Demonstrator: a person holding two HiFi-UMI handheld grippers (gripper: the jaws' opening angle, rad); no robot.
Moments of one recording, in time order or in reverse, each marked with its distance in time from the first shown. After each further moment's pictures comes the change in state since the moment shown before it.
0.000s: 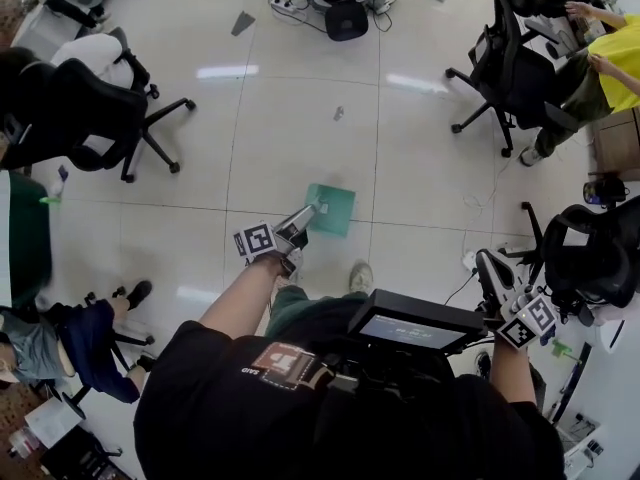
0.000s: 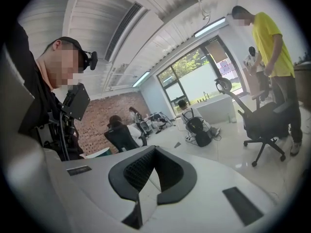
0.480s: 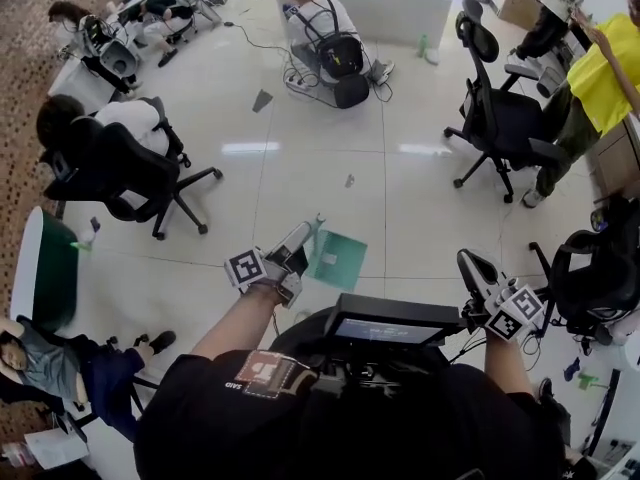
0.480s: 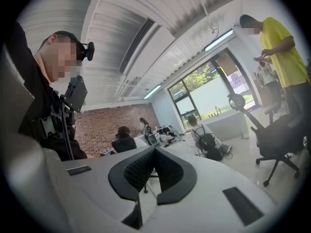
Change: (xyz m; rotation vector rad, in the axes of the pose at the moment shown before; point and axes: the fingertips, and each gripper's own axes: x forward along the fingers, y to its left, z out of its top) left arm -0.058 -0.306 -0.032 0.148 -0.133 -0.133; right arm -0.120 0.063 0.089 -0.073 -0.174 0.120
